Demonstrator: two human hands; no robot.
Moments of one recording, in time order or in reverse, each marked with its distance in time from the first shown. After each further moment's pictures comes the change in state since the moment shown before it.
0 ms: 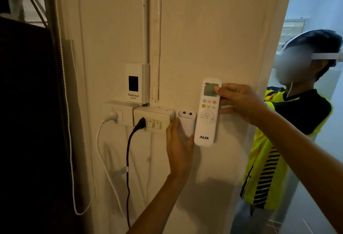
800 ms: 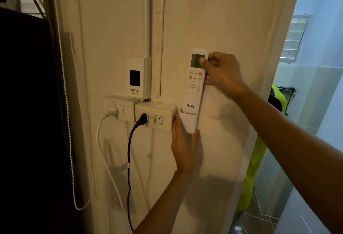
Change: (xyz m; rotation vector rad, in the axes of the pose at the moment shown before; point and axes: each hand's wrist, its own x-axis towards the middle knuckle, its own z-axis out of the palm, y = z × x) left_hand 0.000 -0.016 0.016 0.148 0.079 0.074; right_hand 0.039 -0.036 0.048 -0.253 0.257 -0.262
